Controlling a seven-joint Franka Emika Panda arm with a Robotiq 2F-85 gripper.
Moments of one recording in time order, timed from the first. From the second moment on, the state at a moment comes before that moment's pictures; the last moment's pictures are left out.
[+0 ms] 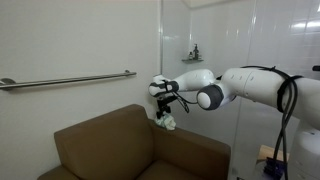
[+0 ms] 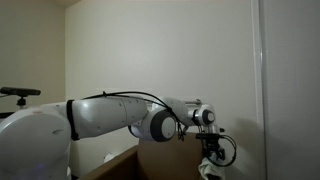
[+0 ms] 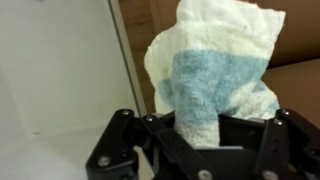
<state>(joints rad) -0.22 1.46 -0.09 -0.38 -0.08 1.73 -0.08</state>
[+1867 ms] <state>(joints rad) -0.16 1.50 -0.11 -0.48 -0.09 1.97 0.00</state>
